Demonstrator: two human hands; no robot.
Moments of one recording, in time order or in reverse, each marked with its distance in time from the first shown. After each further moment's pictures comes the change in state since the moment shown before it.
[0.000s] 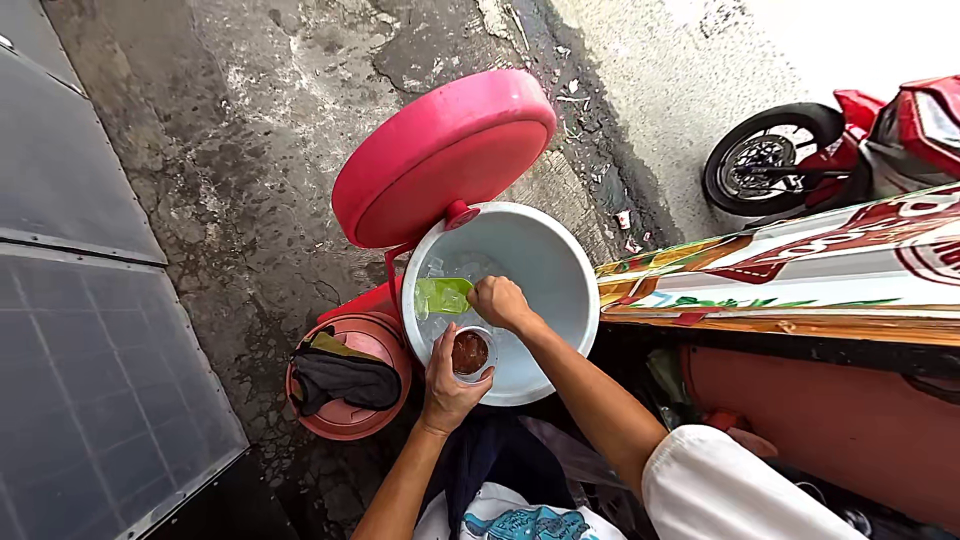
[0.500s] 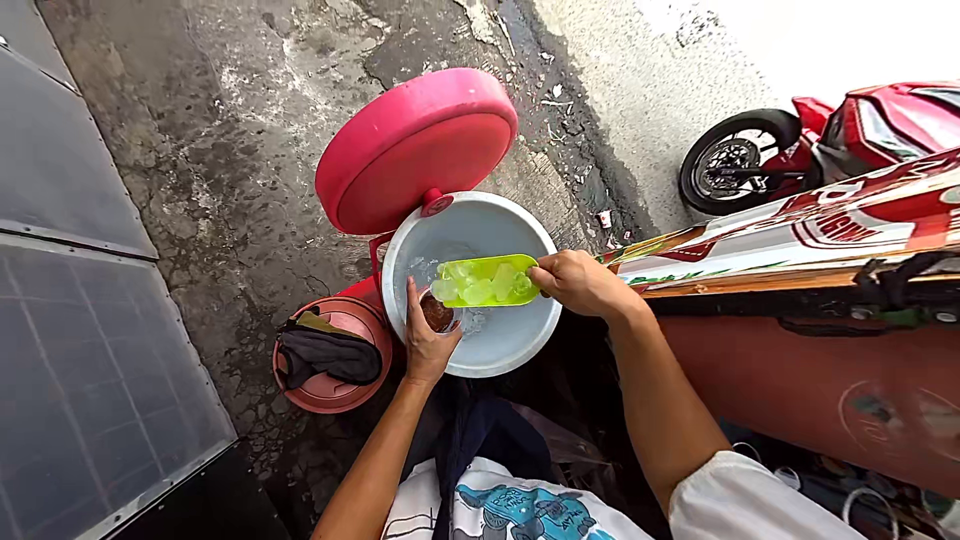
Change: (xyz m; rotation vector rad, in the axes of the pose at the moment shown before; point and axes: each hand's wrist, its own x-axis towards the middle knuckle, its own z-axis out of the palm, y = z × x) left_hand 0.024 0.019 0.015 0.195 0.053 -0.234; right_hand -0.130 0.081 -0.101 0.014 0.216 -0.296
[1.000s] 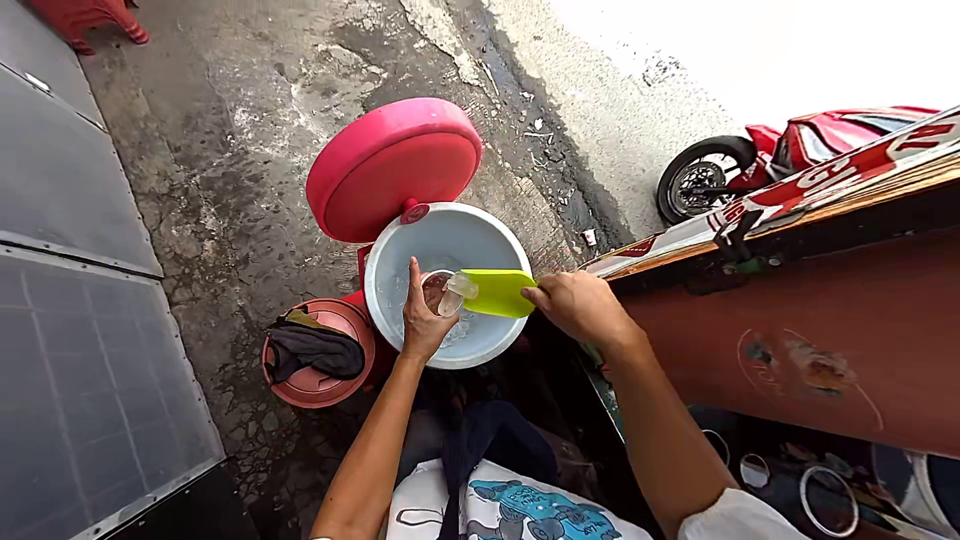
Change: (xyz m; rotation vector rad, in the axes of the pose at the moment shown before) left_hand 0.012 0.026 0.025 -0.101 -0.031 0.134; right_hand -0.079 -0.003 -0.011 -0.242 0.043 0.202
